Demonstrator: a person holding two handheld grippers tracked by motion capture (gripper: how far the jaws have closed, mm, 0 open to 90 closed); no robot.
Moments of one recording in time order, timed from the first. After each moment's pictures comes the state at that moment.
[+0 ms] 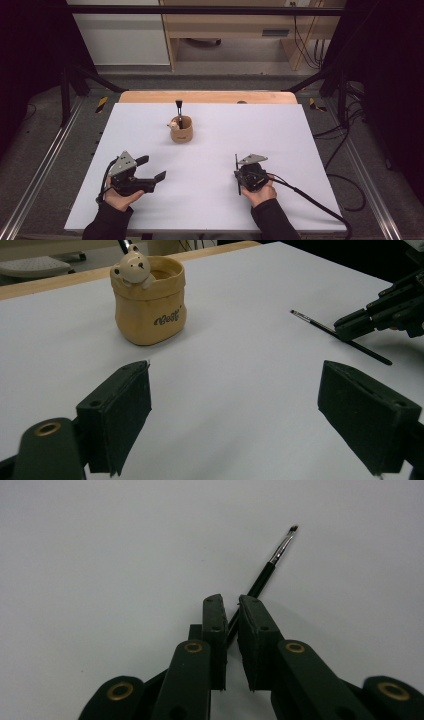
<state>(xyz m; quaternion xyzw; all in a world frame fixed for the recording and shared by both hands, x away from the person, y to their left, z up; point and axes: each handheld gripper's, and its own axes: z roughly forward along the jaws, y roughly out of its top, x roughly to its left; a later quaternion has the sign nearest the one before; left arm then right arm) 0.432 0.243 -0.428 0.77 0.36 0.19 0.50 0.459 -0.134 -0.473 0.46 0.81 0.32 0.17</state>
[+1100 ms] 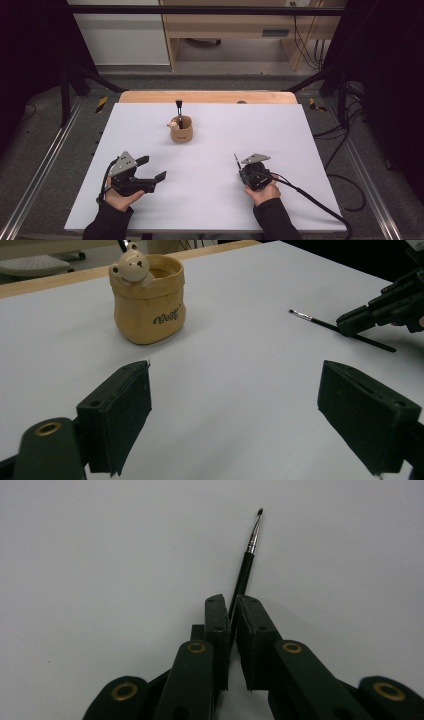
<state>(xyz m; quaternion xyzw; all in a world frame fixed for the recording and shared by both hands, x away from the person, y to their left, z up) 0.432 0.242 -0.428 0.77 0.36 0.19 0.50 0.461 -0.144 -0.473 0.46 0.82 0.30 0.19</state>
